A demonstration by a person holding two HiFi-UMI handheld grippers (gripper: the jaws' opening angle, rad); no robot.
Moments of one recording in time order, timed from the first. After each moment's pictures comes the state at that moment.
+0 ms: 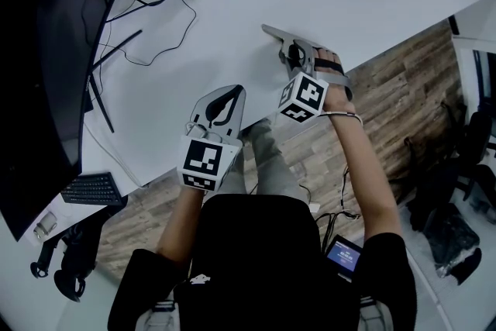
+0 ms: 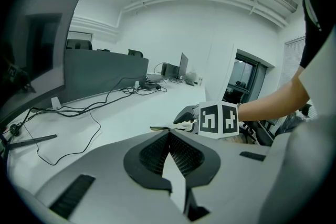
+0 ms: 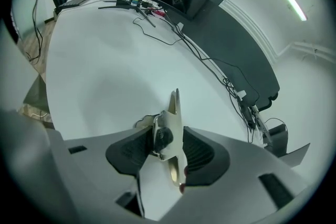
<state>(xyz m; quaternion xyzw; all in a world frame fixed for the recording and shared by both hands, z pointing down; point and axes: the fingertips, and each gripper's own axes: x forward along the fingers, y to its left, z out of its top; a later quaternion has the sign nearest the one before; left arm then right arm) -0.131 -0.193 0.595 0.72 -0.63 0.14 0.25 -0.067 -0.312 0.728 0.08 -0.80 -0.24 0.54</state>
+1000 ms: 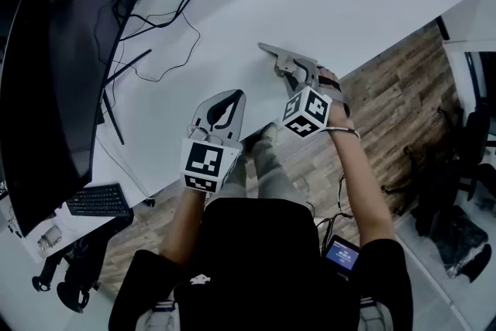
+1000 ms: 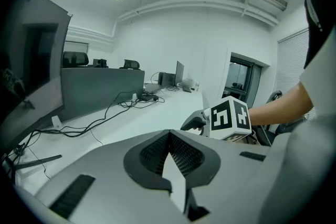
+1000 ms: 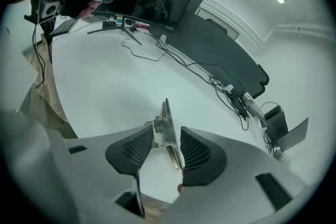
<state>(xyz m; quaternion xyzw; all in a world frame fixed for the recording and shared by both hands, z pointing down) -0.134 -0.200 0.544 0.74 -0.63 0.14 0.21 -0.053 -0.300 0.671 0.12 -0.83 -0.17 0.52</state>
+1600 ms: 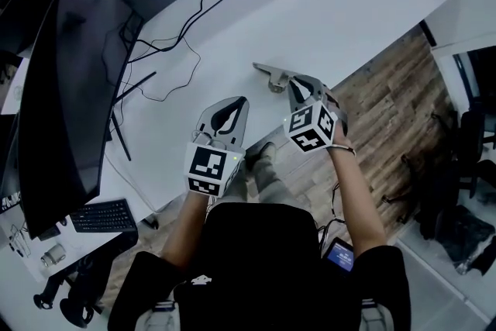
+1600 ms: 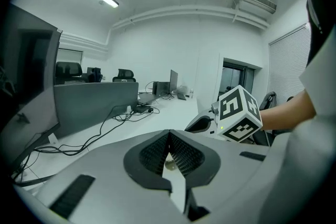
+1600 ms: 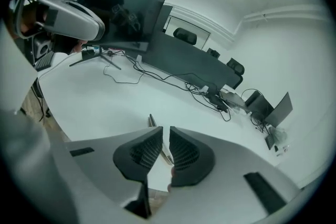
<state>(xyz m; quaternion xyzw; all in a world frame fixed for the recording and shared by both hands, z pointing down) -0.123 -0.209 0.489 0.76 -0.62 0.12 0.17 -0.037 -0.303 0.585 0.23 -0.86 -0.09 0.45</state>
